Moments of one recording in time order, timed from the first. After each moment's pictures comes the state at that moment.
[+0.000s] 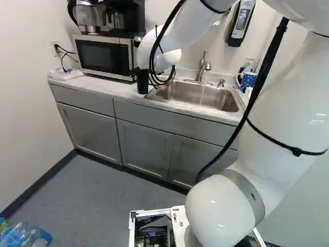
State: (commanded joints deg) arm 18.0 -0.1 -51.0 -0.4 13.2 0.0
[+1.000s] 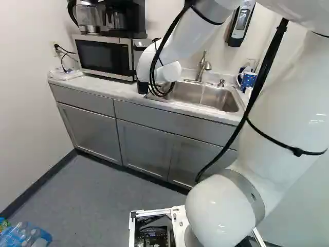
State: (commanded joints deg) arm 18.9 -0.2 -44.8 -0.4 31.9 0.0
